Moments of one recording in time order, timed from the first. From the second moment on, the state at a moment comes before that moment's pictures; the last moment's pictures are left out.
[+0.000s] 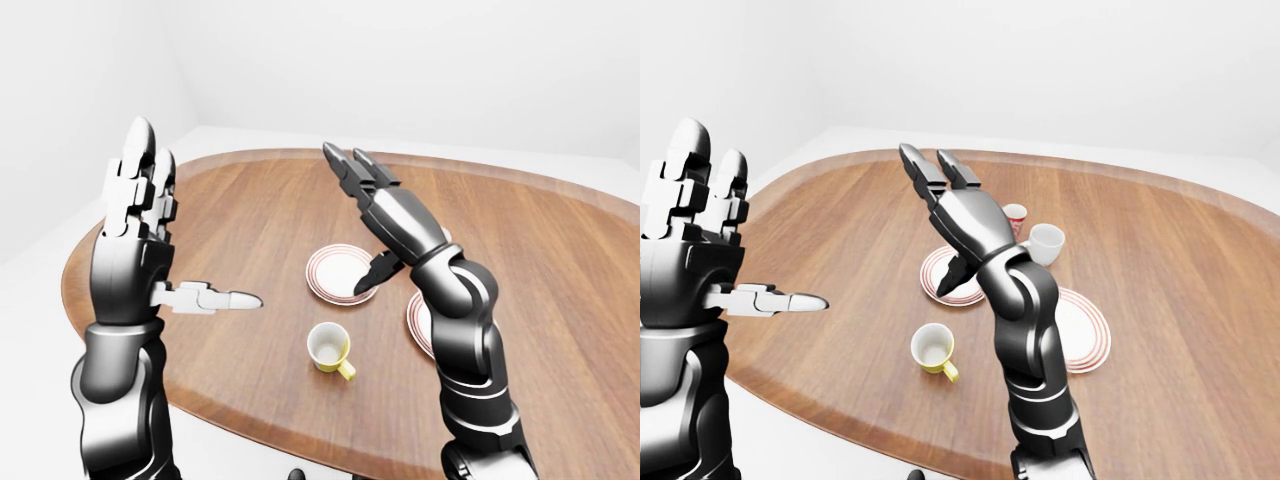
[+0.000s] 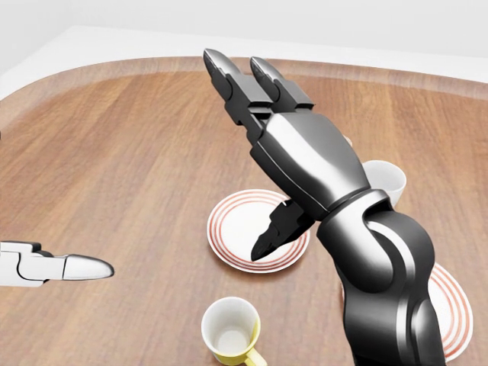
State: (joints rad) left arm -0.13 0.16 0.26 -0.64 -0.02 0.09 -0.24; right arm -0.46 -0.02 0.09 -0.42 -0.93 0.09 0.60
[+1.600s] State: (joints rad) left arm -0.15 0.23 0.38 -0.66 -0.09 0.09 -0.26; right arm -0.29 0.13 0.25 -0.23 -1.01 0.09 0.47
